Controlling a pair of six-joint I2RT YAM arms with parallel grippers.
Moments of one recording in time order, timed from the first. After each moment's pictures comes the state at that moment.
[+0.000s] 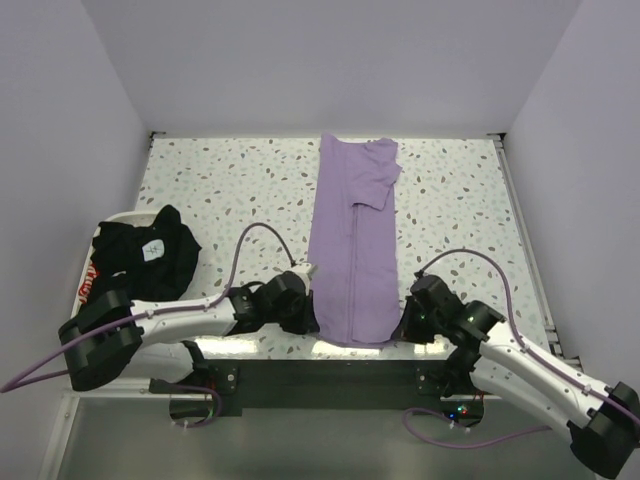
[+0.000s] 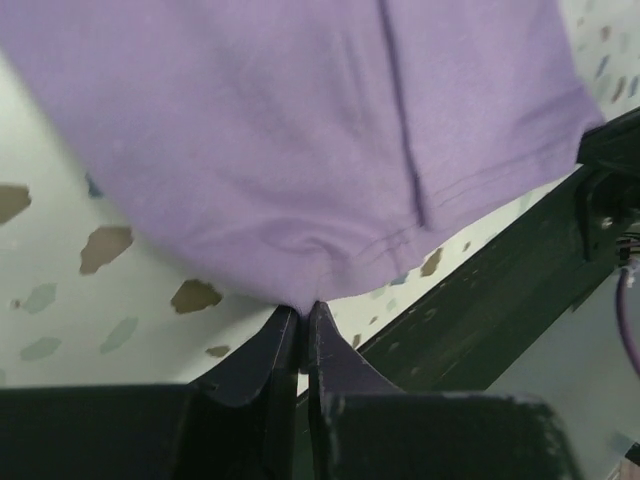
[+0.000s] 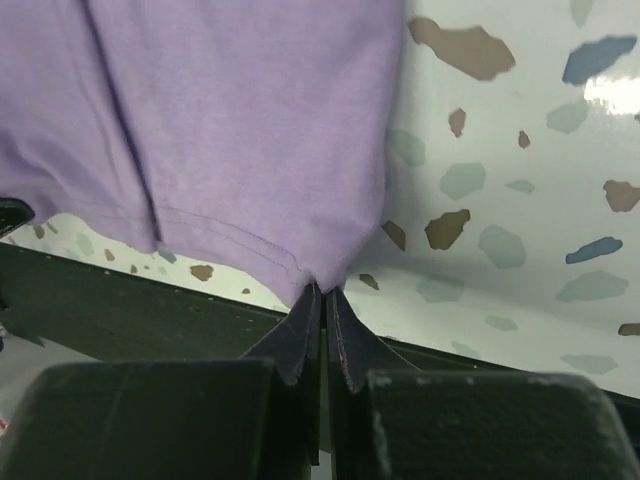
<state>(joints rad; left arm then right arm) -1.04 1.26 0.47 -0.08 0.07 -0.82 0.72 0.67 0.36 -0.75 -0.07 0.94</state>
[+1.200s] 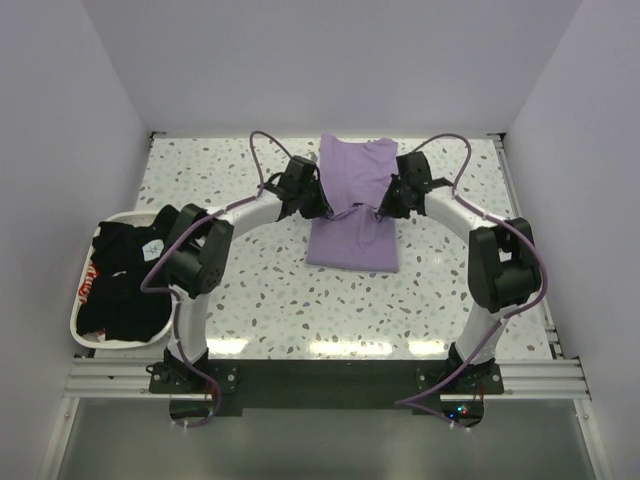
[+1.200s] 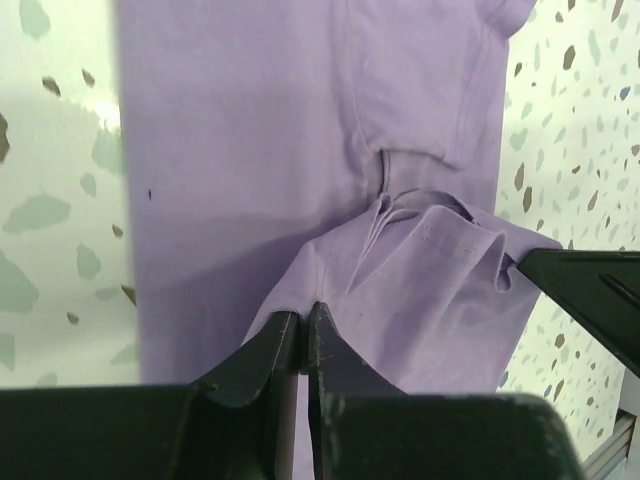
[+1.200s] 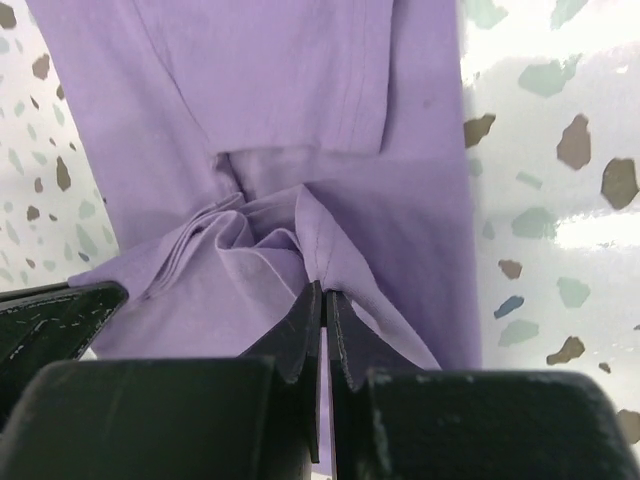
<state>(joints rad) -0.54 2.03 1.44 -0.18 0.13 -0.74 0.29 1.81 1.28 -0.39 -0.02 0.66</state>
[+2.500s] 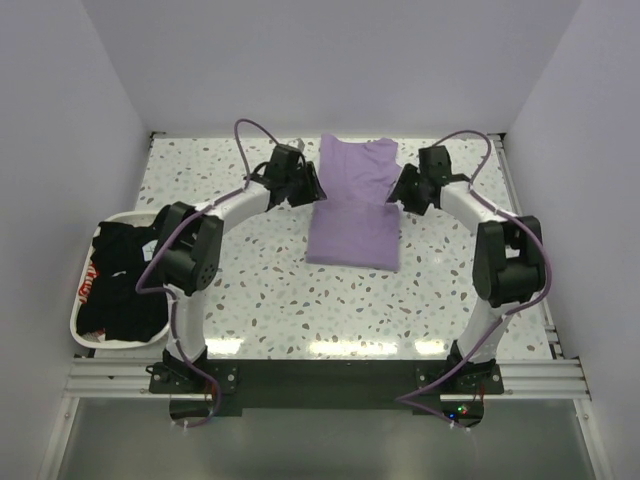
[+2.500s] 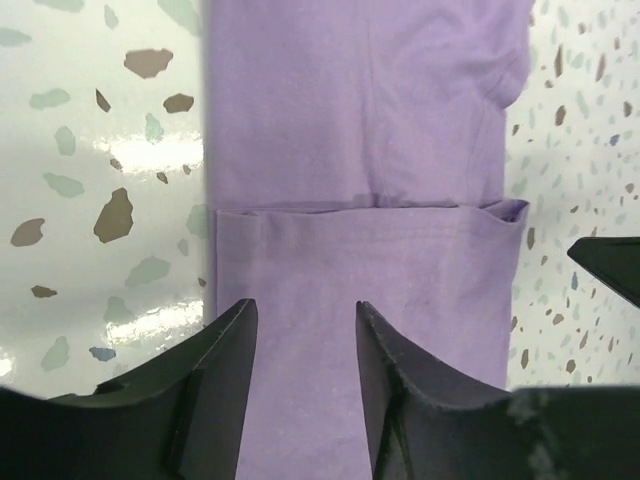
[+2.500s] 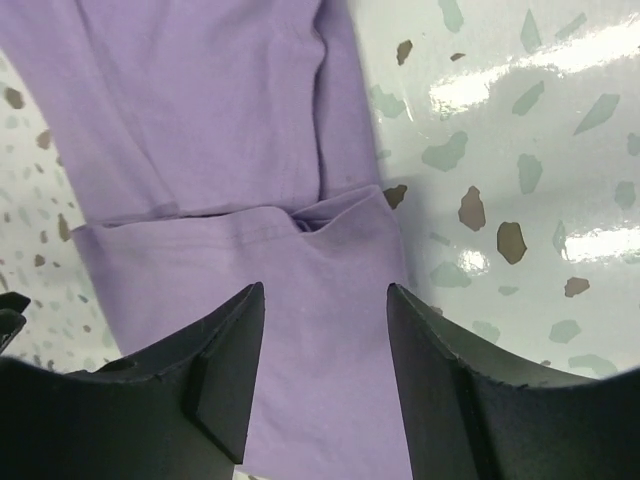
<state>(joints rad) -0.45 2.05 1.50 -0.19 0.15 -0.65 0.16 1.85 1.32 -0.37 -0.07 0.61</state>
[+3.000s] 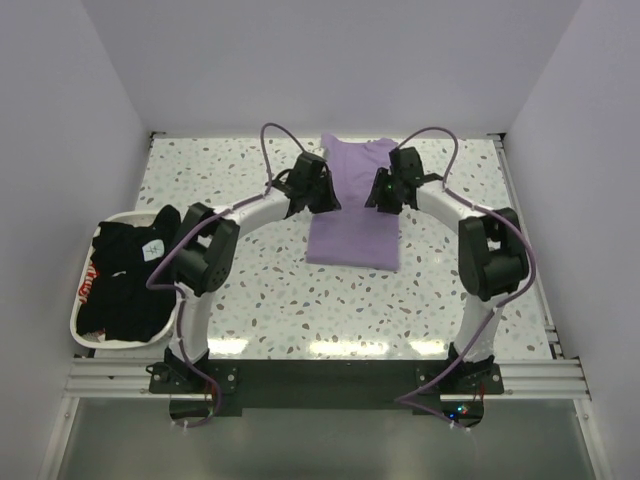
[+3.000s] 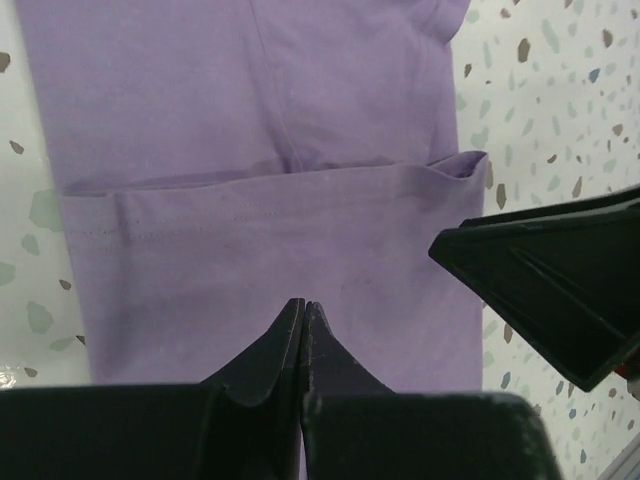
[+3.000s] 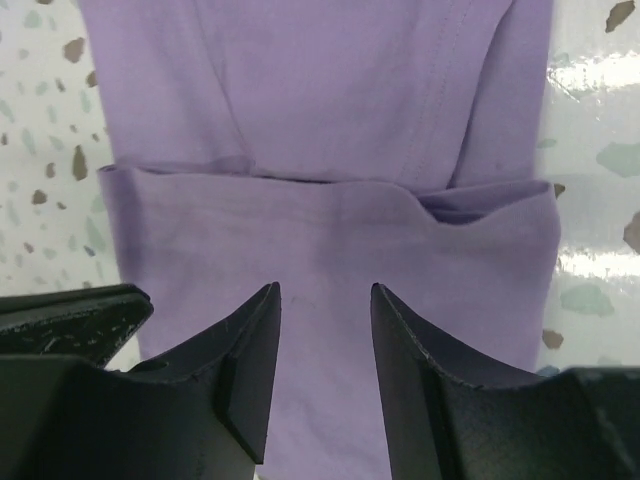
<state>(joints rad) -0.56 2.06 1.52 -0.16 0.12 -0.65 0.29 1.87 1.34 -0.33 -0.07 0.56</state>
